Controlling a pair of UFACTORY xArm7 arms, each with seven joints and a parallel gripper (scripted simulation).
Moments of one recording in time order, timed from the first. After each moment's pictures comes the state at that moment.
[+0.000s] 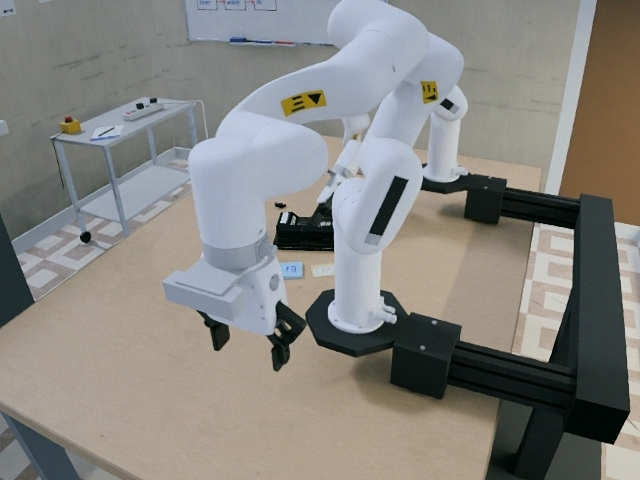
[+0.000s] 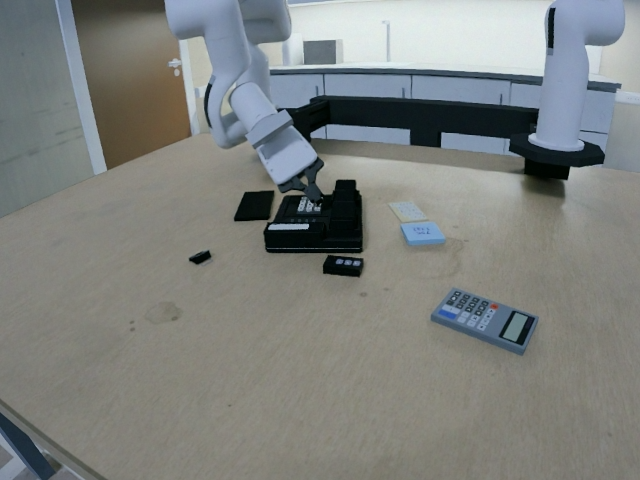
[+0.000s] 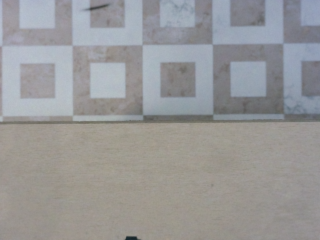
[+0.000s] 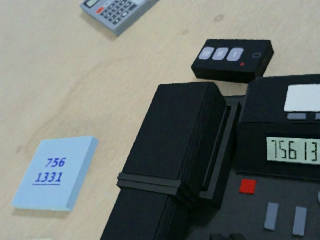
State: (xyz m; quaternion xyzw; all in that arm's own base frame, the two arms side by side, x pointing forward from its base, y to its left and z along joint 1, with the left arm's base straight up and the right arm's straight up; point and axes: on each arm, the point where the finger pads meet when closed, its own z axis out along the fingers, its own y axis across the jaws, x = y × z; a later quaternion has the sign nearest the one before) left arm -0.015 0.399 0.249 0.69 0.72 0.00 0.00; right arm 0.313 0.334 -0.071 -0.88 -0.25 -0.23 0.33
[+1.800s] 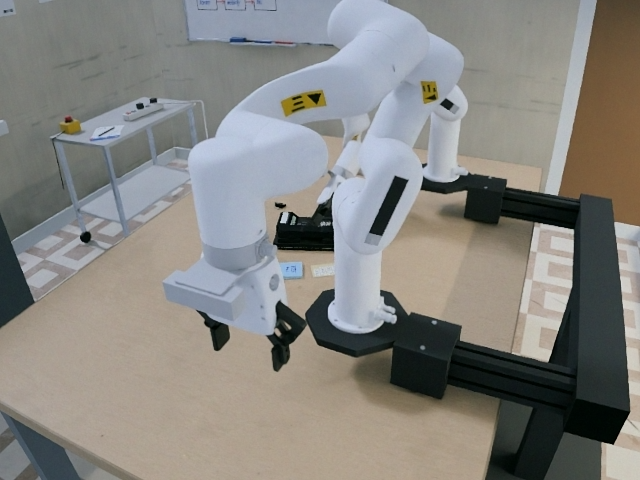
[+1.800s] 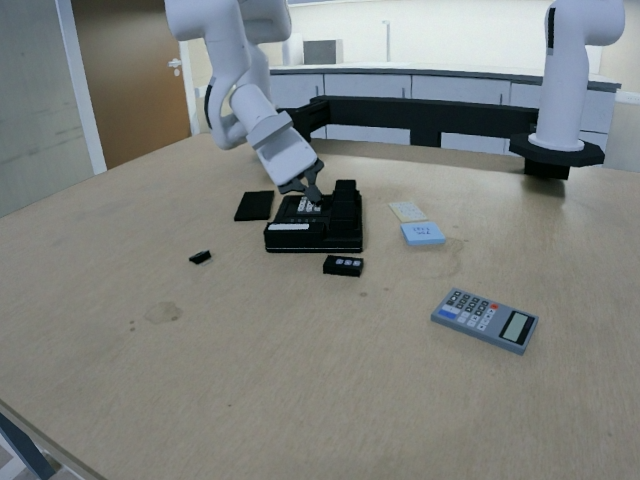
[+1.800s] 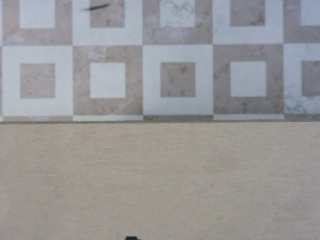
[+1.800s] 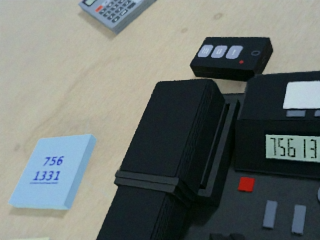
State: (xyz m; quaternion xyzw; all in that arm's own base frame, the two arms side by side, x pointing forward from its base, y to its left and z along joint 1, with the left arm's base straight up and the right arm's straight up) left arm -0.015 0.399 0.249 0.69 0.72 0.00 0.00; right arm 0.313 0.334 -0.073 -0.88 -0.25 -0.23 0.33
